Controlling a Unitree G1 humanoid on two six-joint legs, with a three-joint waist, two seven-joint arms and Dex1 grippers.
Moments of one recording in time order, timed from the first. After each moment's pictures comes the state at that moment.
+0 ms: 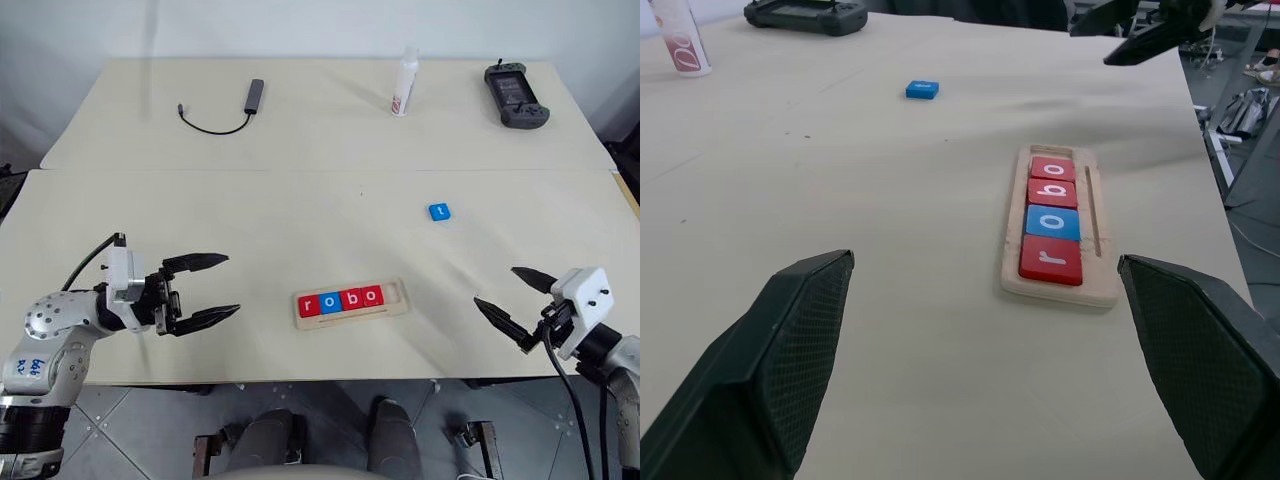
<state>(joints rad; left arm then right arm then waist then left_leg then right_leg) -0.11 0.68 0.18 -0.11 -0.54 0.10 -1.12 0.10 -0.70 -0.48 -0.13 0.43 0.21 0.91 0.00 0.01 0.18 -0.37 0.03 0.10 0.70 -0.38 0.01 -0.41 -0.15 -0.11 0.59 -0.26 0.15</state>
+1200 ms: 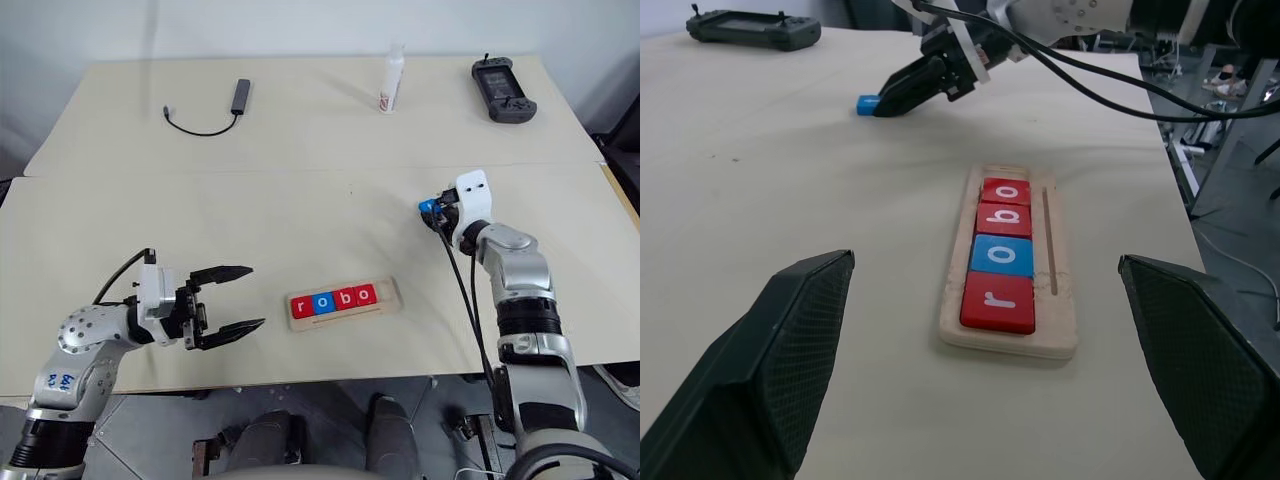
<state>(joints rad) -0.05 0.59 0.09 -0.21 -0.49 0.08 -1.06 -0.64 -0.53 -0.10 0.39 0.19 0.51 0.54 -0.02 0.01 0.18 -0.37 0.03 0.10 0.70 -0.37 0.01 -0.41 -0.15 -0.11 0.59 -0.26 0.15</state>
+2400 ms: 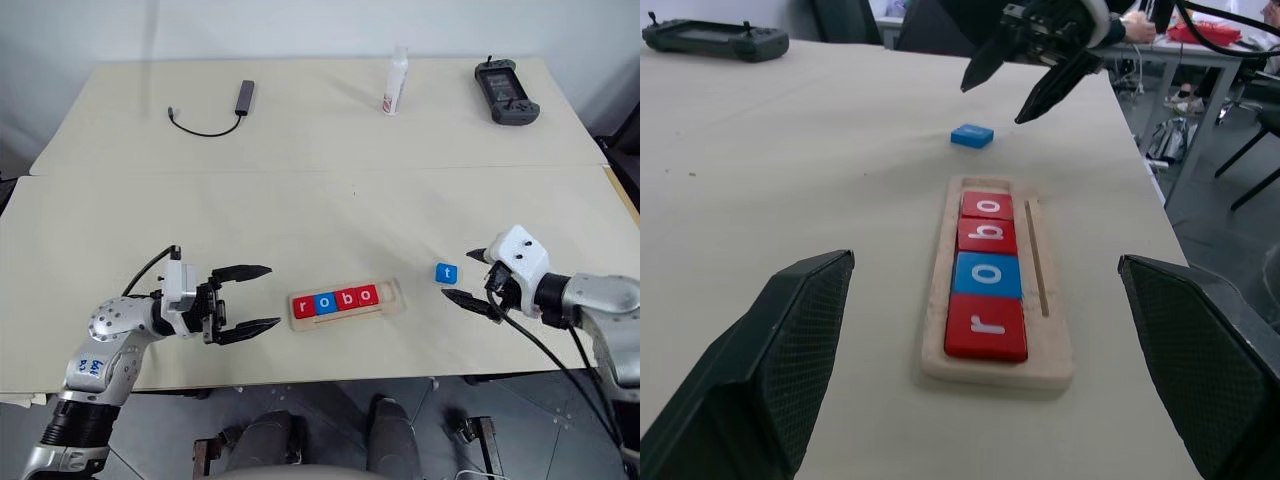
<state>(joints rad) -0.14 0.55 0.03 -0.10 -0.47 0.04 -1.11 -0.22 -0.94 -0.11 0.01 0.29 0.32 1.09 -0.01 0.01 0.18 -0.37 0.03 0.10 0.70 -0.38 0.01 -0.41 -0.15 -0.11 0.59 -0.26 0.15</state>
